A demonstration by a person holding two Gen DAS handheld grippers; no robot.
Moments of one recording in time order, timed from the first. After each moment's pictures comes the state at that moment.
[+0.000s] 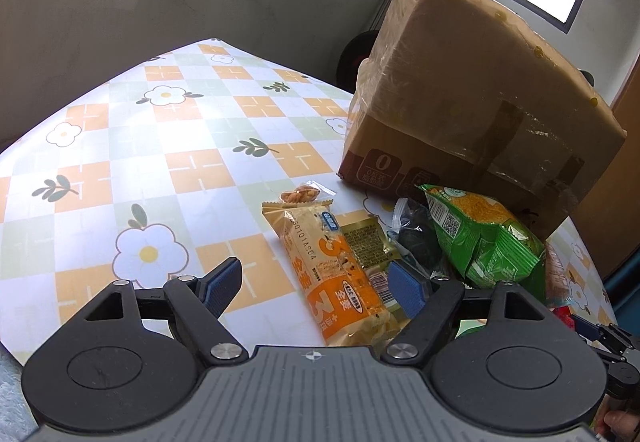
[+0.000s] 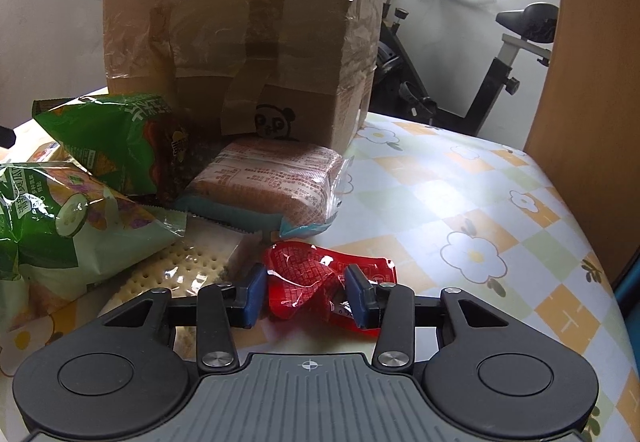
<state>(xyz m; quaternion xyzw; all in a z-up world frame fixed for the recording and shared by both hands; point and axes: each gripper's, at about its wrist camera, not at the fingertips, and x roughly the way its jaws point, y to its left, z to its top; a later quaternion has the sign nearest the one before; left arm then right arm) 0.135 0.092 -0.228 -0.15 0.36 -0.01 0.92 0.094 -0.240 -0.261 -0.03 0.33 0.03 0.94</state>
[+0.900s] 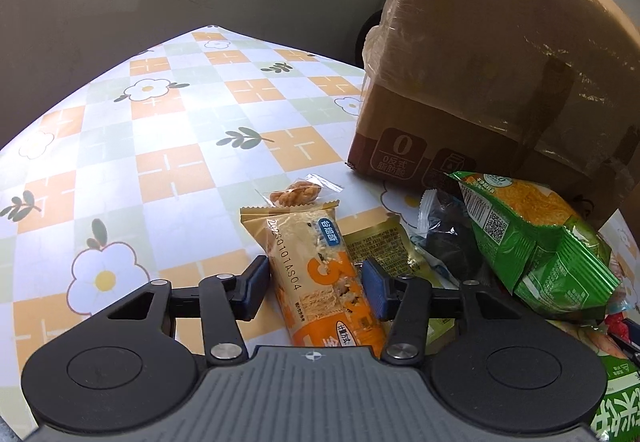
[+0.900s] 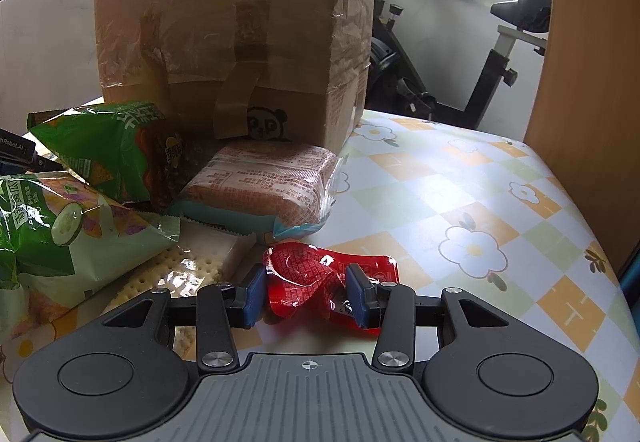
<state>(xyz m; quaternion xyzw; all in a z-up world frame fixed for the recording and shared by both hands) 0.189 0.067 -0.258 -0.11 0.38 0.03 0.92 0.096 -0.243 -0.261 -0.02 0.33 0.03 0.94</state>
